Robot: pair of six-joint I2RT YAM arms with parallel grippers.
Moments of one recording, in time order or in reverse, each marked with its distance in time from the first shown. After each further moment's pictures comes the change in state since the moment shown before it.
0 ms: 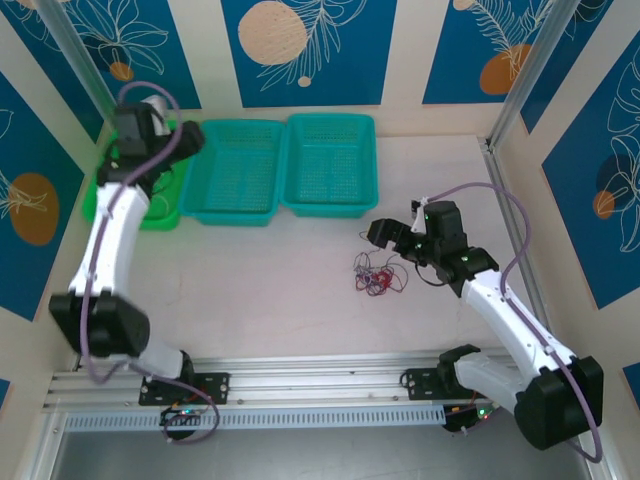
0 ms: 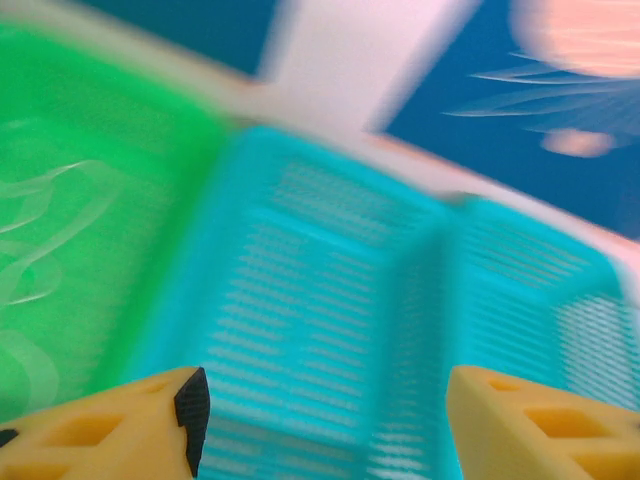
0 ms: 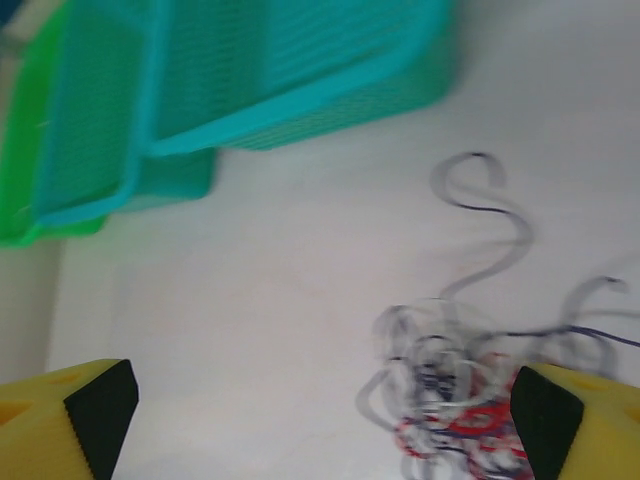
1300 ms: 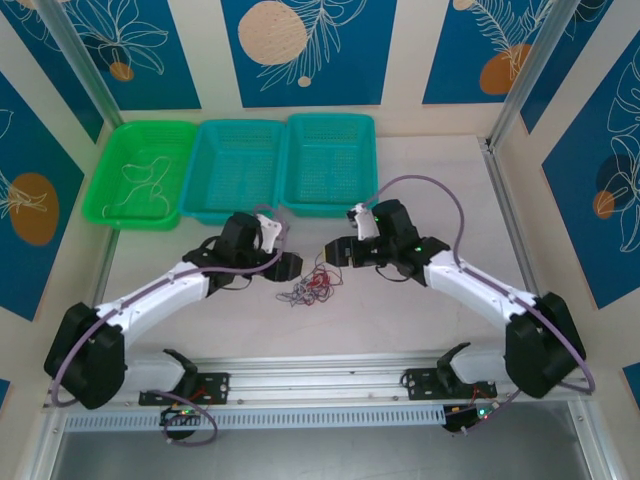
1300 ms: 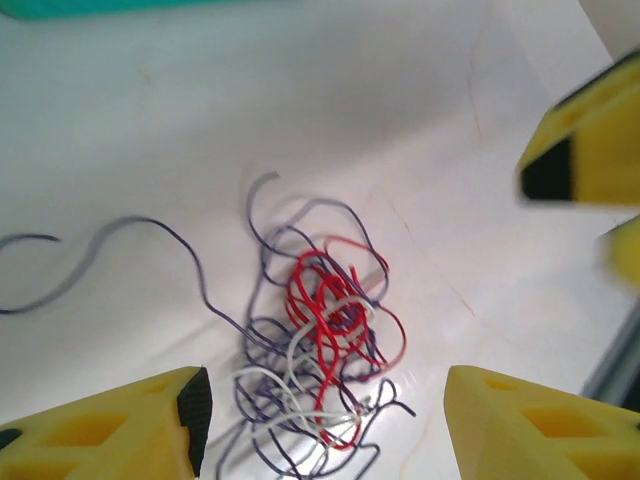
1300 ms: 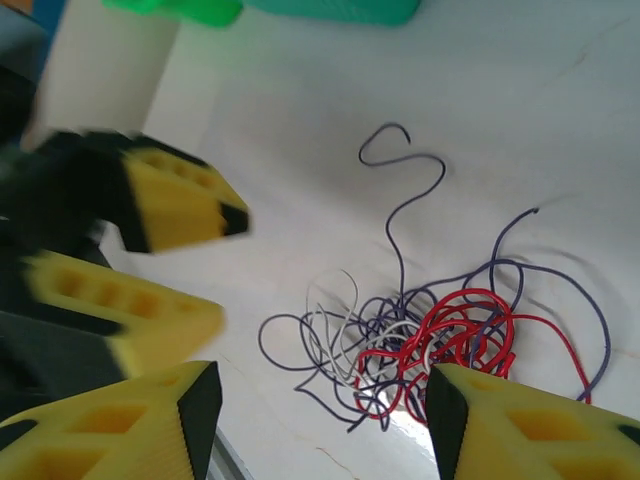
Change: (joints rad) left arm -0.500 -0.142 -0.769 0.258 0.263 0.088; right arm 0.278 0.219 0.039 0.238 -0.243 -0.153
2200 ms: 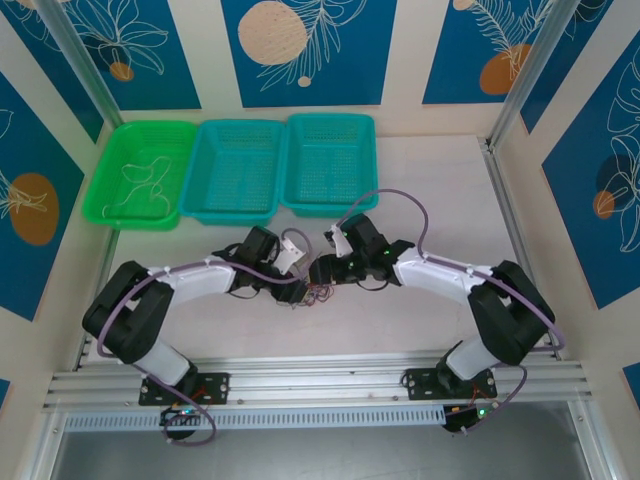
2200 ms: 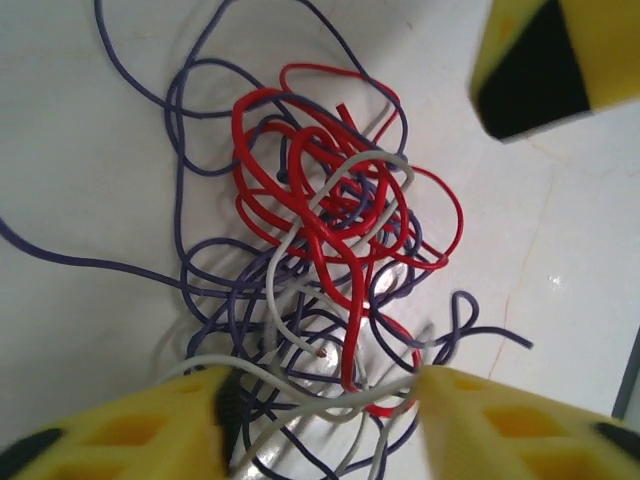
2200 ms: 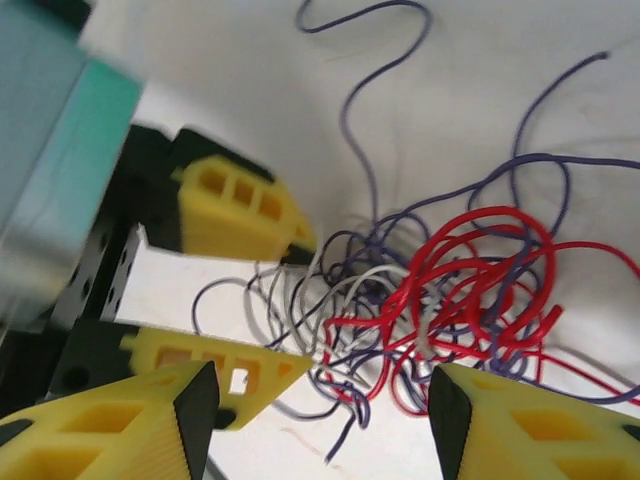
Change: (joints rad) left arm -0.022 0.257 -0.050 0.086 0.118 0.313; right arm 0.135 0.264 0.056 -0.030 0.088 0.063
